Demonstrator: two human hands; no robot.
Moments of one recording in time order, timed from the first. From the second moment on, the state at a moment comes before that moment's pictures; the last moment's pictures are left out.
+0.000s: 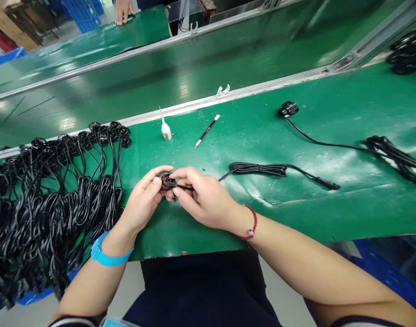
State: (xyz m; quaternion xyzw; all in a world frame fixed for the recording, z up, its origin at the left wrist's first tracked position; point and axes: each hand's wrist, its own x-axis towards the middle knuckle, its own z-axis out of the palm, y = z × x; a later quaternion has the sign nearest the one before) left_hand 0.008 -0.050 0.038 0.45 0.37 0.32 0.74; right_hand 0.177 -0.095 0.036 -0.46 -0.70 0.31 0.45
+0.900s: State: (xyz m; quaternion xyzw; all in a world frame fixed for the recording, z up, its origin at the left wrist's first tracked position) left_hand 0.006 -0.051 0.042 0.48 0.39 0.26 0.74; right_hand 0.188 -0.090 0.048 -0.48 -0.54 0.54 0.43
